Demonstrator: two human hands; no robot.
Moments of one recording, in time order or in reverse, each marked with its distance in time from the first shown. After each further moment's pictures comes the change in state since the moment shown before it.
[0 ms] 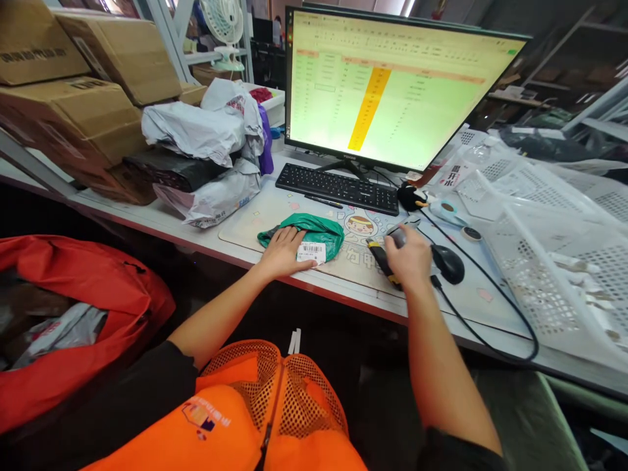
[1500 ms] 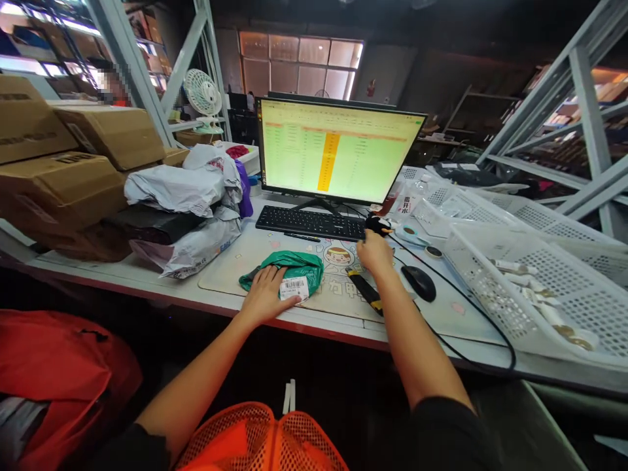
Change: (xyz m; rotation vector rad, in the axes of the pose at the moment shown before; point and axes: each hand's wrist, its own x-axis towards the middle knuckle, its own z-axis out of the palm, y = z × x) left_hand -0.003 0.000 0.007 -0.029 0.101 0.004; right_hand 0.081 -0.017 0.000 -0.296 -0.157 0.055
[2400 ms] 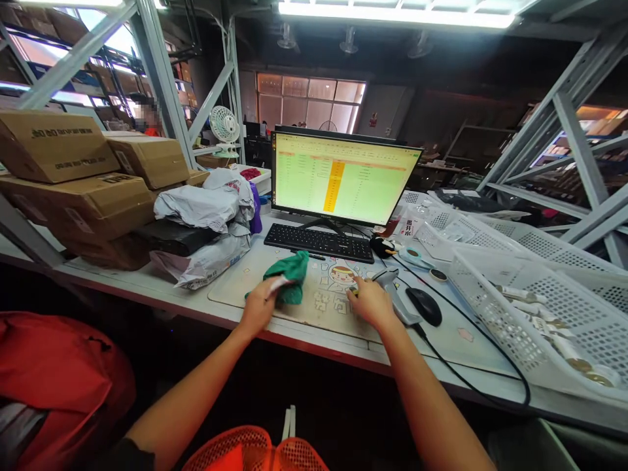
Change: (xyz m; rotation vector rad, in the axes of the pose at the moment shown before) left_hand 0.005 -0.017 -0.010 -0.694 0.303 -0.183; right_hand -0.072 -0.013 0.006 -0.086 -0.167 -0.174
